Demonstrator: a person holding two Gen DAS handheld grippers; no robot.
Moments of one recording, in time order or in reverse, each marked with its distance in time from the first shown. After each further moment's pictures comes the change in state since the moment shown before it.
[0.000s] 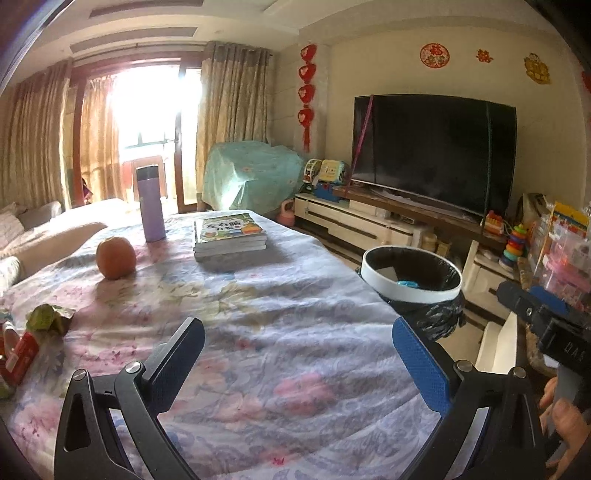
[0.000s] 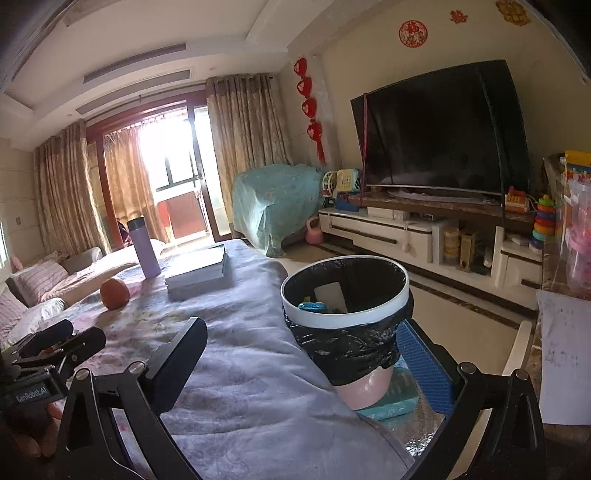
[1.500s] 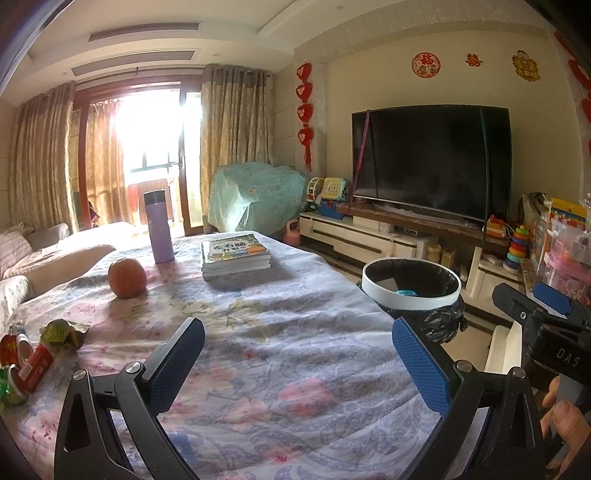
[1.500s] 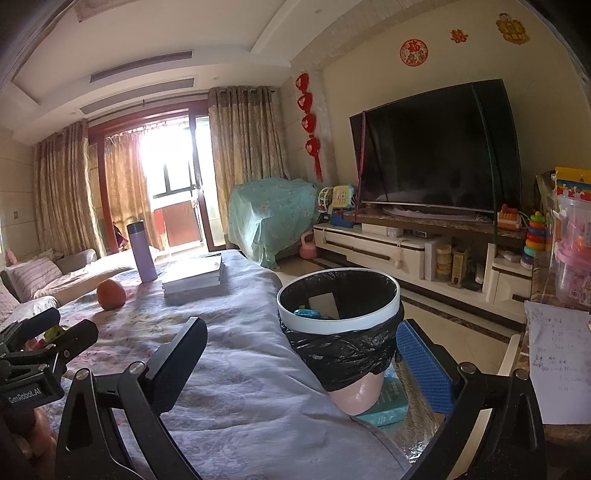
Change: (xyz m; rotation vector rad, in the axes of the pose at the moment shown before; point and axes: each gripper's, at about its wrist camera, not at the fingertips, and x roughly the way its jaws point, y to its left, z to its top) left arm -0.008 0.005 -0.011 0.037 -0.076 0.011; right arm -0.014 0.003 -0.006 -0.029 -0.056 -0.025
